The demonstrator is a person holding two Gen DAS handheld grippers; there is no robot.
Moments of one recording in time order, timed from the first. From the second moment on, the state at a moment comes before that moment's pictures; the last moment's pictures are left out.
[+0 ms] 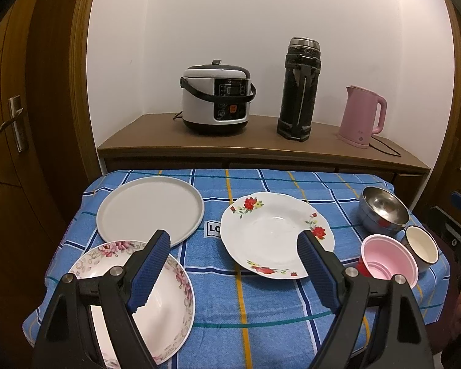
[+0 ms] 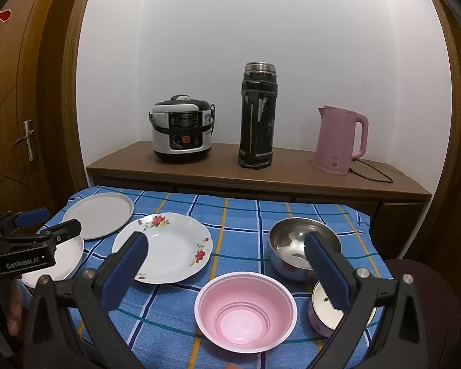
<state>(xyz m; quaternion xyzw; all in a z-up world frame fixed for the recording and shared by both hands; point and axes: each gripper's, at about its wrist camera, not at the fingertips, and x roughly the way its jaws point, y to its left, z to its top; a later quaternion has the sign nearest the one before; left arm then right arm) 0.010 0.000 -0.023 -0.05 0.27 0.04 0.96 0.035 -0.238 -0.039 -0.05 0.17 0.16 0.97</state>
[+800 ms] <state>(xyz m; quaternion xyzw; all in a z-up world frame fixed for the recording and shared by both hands) 0.010 0.000 -0.024 -0.05 0.26 0.04 0.96 0.037 -0.229 -0.043 -0.05 0.18 0.17 0.97</state>
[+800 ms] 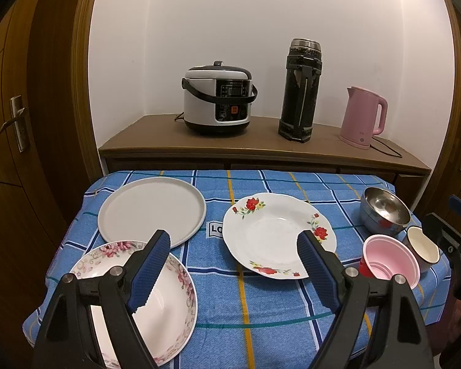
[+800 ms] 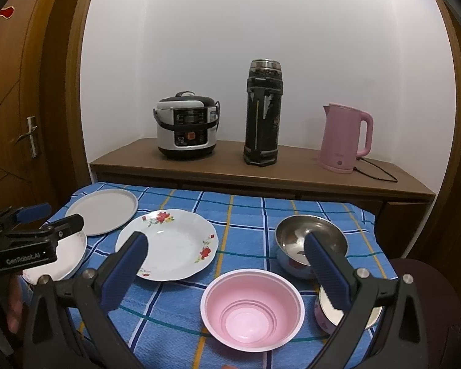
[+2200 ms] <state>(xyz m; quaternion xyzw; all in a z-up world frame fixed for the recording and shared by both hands) 0.001 0.086 -0.047 -0.09 0.29 0.10 0.95 0.056 -0.116 -0.071 -0.11 0.23 0.28 0.93</state>
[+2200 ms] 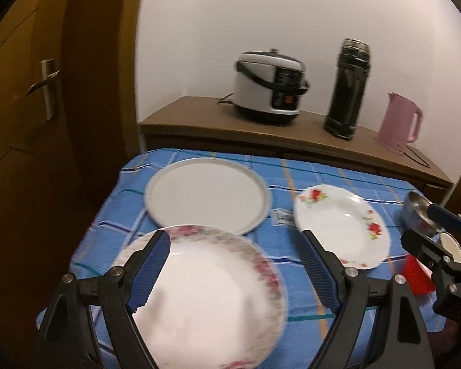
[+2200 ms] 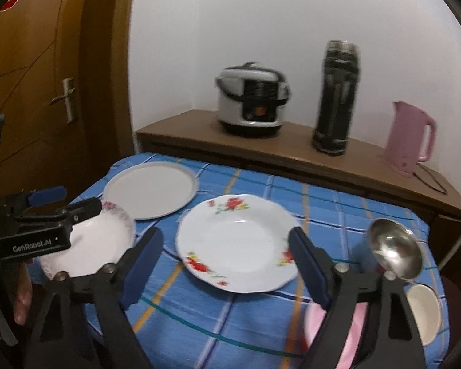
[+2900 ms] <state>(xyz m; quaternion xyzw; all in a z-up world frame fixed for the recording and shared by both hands) -0.031 0.182 -0.099 -0.16 0.34 0.16 0.91 0.076 -0.015 -0.127 -0.16 0.33 0.36 0.86</state>
